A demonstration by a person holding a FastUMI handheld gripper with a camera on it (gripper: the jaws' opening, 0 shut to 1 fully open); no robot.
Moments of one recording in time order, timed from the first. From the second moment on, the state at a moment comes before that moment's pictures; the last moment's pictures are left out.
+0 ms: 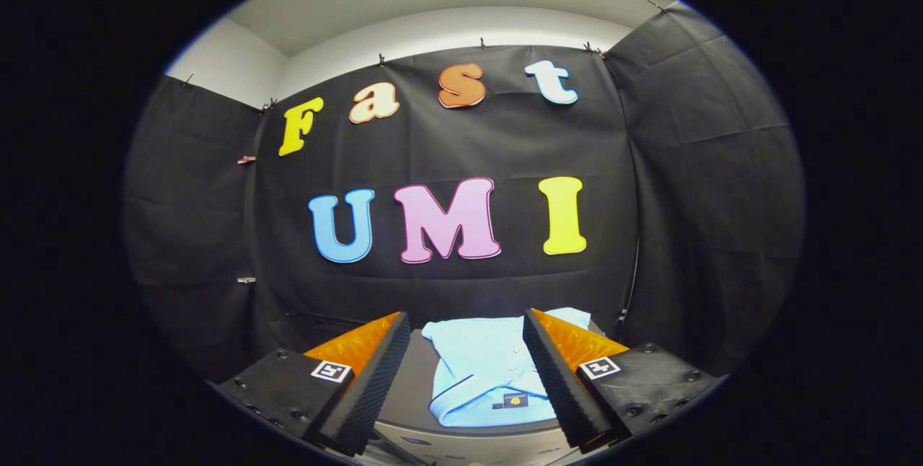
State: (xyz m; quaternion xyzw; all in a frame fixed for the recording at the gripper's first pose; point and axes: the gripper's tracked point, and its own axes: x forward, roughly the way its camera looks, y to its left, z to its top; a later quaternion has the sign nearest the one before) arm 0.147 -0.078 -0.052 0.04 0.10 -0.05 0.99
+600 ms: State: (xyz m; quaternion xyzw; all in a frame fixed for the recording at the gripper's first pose) arm 0.243 -0.116 -0.147 0.03 0.23 -0.05 0.97
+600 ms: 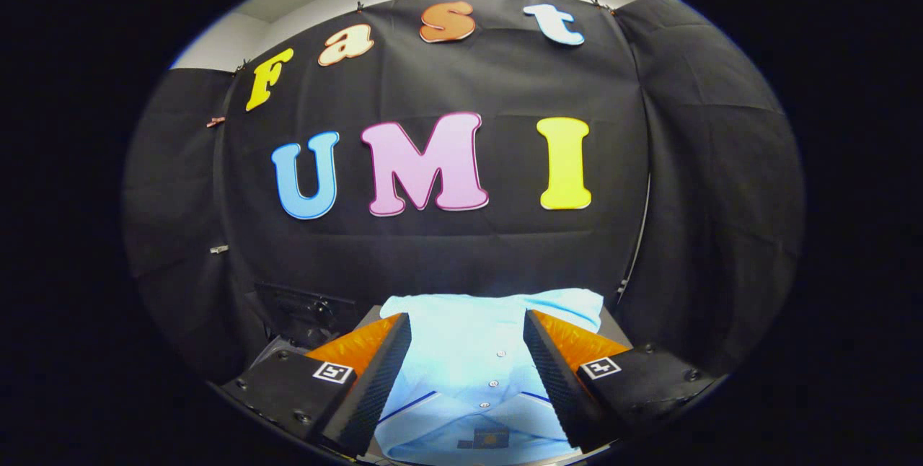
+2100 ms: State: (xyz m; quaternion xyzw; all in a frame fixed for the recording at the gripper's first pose) arm 0.292 -0.163 -0.271 0.01 0.45 -0.09 0.89
